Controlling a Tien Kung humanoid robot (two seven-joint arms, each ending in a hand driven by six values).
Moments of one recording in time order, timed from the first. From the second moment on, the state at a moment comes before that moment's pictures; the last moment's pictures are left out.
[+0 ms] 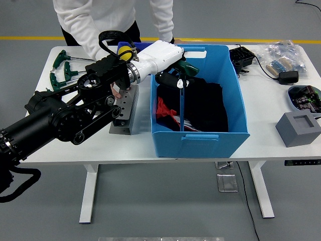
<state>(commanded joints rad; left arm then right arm) -1.03 0.10 -0.55 -0.95 1.91 0.04 -0.03 0.14 -0.20 0.68 0.18 -0.82 -0.19 -0.16</state>
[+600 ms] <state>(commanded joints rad) -1.11 0.00 -0.49 -0.76 1.90 -0.10 -0.06 0.16 -0.20 0.64 0.18 -0.83 -0.19 -0.16</state>
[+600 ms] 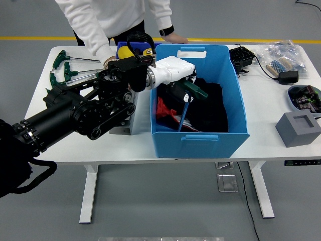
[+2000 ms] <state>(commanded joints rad) -1.09 0.01 -0.58 -0.81 2.05 -0.03 -0.08 0.16 -0.21 0.61 0.18 -0.82 -0.19 -0.16</state>
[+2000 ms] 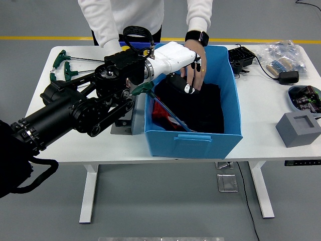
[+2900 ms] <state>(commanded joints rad) -0.97 0.17 -0.85 -0.89 2.18 -0.11 -0.02 0.13 -0.20 0.69 0.18 -0.87 -0.19 -0.17</state>
